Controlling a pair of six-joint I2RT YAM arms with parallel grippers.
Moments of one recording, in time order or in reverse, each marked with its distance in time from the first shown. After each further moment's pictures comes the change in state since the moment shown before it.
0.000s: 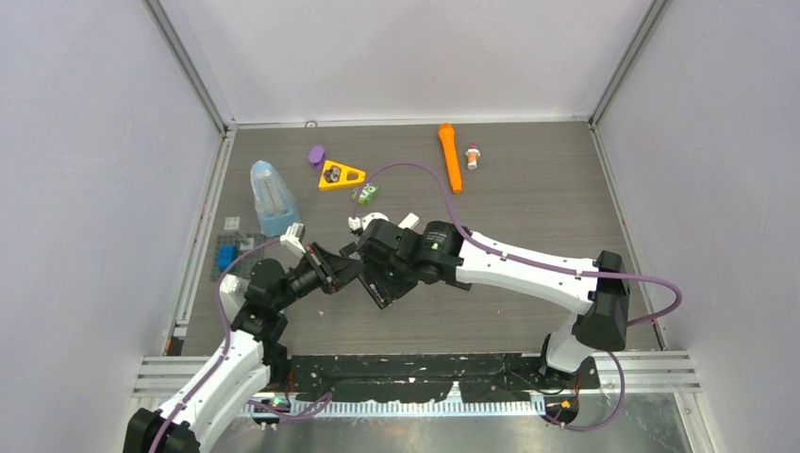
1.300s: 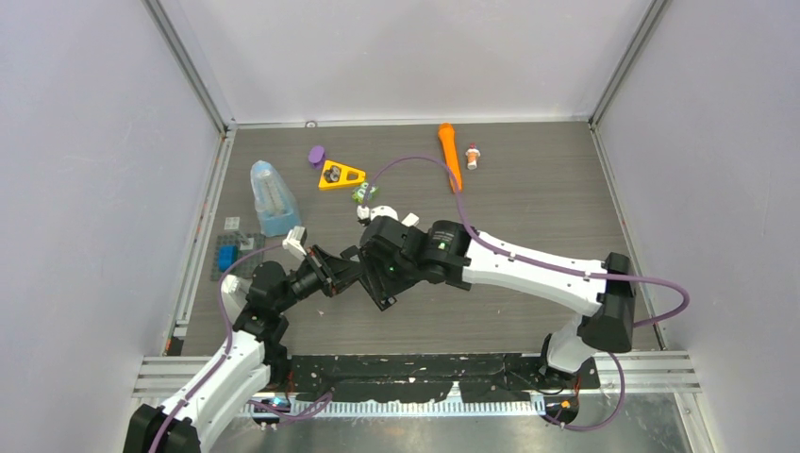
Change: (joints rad) left arm 0.000 0.013 -0.035 0.042 0.013 -0.068; right arm -0.001 -0.011 0.006 0.029 0.018 0.143
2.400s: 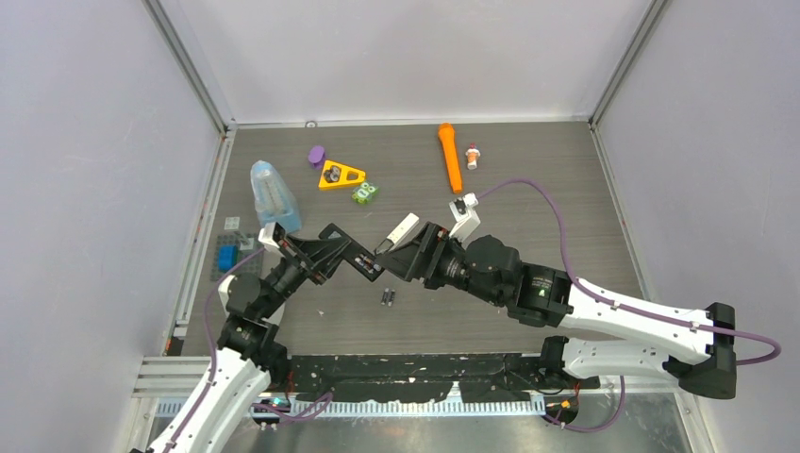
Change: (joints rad) left arm 0.000 -0.238 0.091 -0.053 -0.186 -0.385; right arm -0.008 -0.621 -0.627 0.771 0.122 0.472
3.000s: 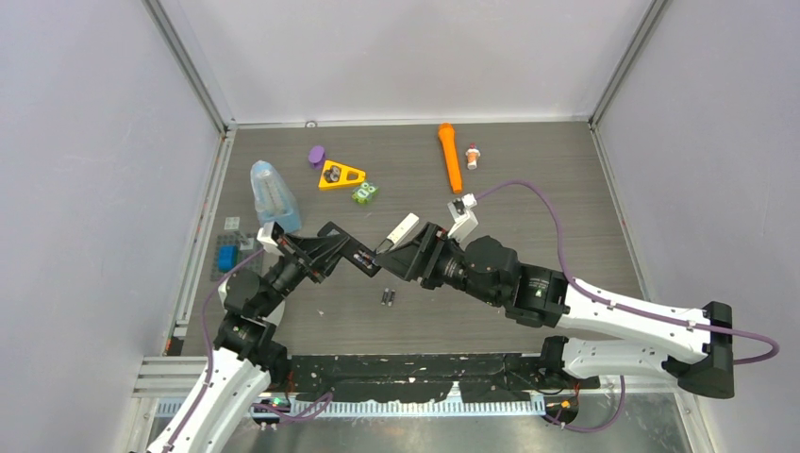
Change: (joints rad) left arm 0.000 -0.006 0.051 -0.093 -0.019 -0.042; right arm 0.000 0.005 -0.015 0.053 -0.008 0.027
